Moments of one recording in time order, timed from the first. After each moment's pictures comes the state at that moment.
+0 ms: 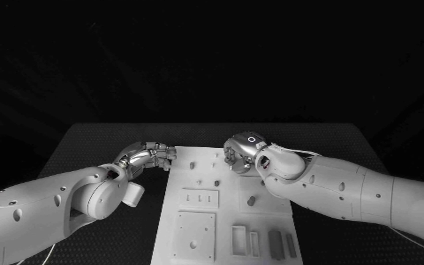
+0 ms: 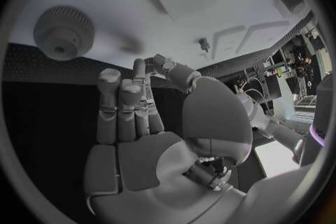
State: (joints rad) left arm 1.31 -0.81 -0.21 1.38 -0.09 -0.20 0.28; left_hand 1.08 -0.09 0.47 -0.28 0.14 0.78 0.18 0.43 0.33 1.17 0.12 0.15 0.09 1.04 0.03 0.67 0.59 0.04 0.84 -0.06 0.55 1.31; right arm 1.25 -0.60 -0.11 1.27 -1.80 -0.41 -0.23; right_hand 1.10 -0.20 0.88 -0.21 0.05 1.03 0.11 0.39 0.47 1.32 0.03 0.10 0.45 1.31 -0.08 1.18 0.84 0.22 1.25 -0.02 0.91 1.31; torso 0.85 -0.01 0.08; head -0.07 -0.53
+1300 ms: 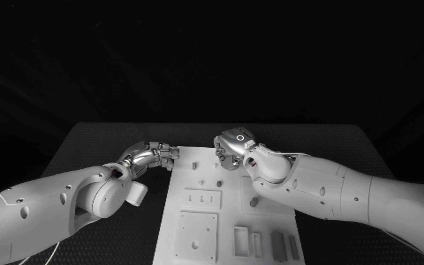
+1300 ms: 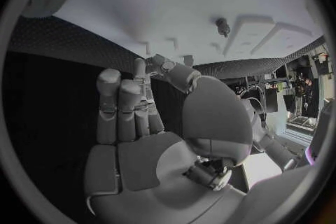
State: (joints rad) left arm 1.31 -0.80 -0.21 1.37 -0.09 -0.21 0.28; left_hand 1.08 -0.09 0.47 -0.28 0.14 0.78 0.18 0.43 0.34 1.17 0.12 0.14 0.09 1.04 0.03 0.67 0.59 0.04 0.84 -0.06 0.55 1.31; right arm 1.25 -0.50 -0.12 1.19 -1.96 -0.50 -0.29; right_hand 1.11 -0.21 0.90 -0.20 0.04 1.03 0.11 0.39 0.47 1.33 0.03 0.10 0.45 1.31 -0.08 1.18 0.84 0.22 1.26 -0.03 0.92 1.31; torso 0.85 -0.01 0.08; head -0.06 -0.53
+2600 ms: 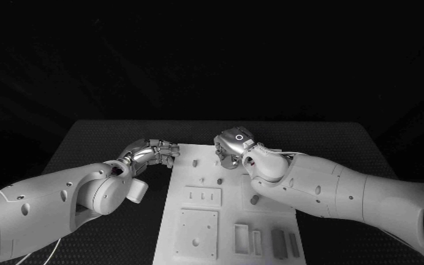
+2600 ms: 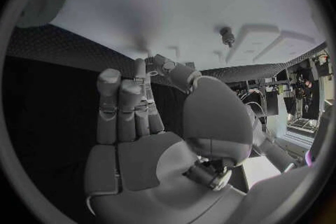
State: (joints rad) left arm 1.31 -0.80 -0.20 1.37 -0.09 -0.20 0.28; left_hand 1.08 -0.09 0.47 -0.28 0.14 0.78 0.18 0.43 0.34 1.17 0.12 0.14 0.09 1.04 0.03 0.67 0.59 0.03 0.84 -0.06 0.56 1.31; right arm 1.24 -0.47 -0.13 1.14 -1.96 -0.50 -0.29; right_hand 1.09 -0.22 0.90 -0.20 0.05 1.03 0.11 0.39 0.48 1.33 0.03 0.10 0.45 1.32 -0.07 1.18 0.84 0.22 1.26 -0.03 0.92 1.31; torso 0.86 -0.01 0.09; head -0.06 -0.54
